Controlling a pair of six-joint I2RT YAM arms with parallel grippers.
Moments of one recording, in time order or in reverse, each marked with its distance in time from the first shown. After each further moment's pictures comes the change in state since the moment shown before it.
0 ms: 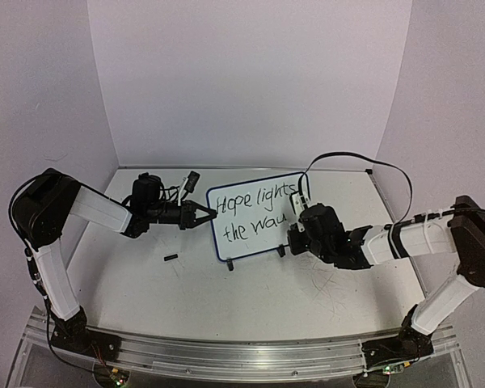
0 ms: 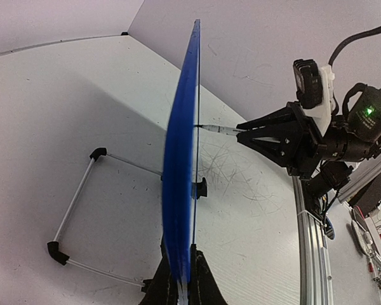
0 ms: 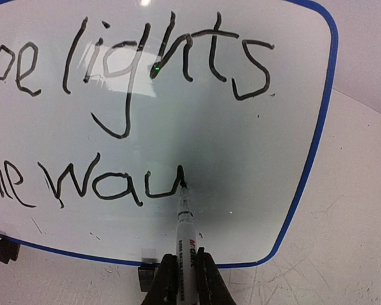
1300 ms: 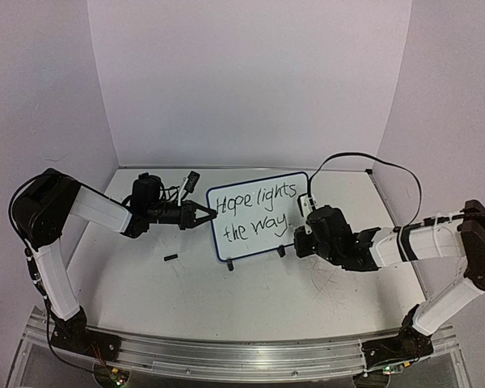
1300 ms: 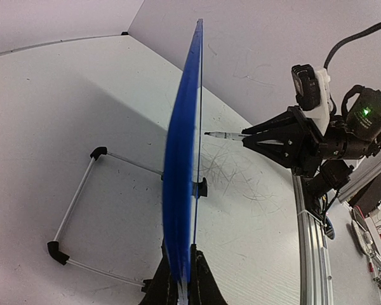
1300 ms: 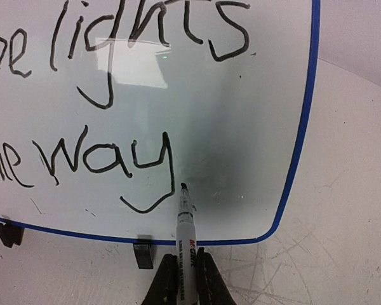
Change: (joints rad) left arm 0.000 0.000 0.000 -0.001 0.000 0.001; right arm -0.005 -0.067 -0.062 -0.037 -0.045 0.075
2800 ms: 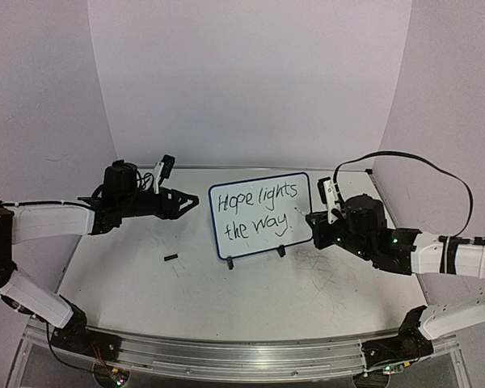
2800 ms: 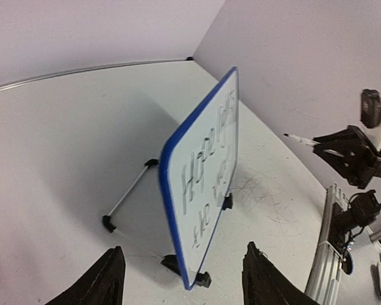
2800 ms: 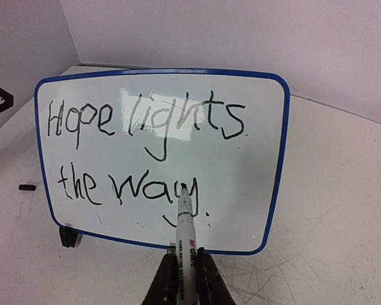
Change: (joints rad) left arm -0.004 -0.416 -0.088 -0.333 -0.307 -0.009; right arm -0.023 -0.342 -0.068 -0.062 -0.126 -0.056
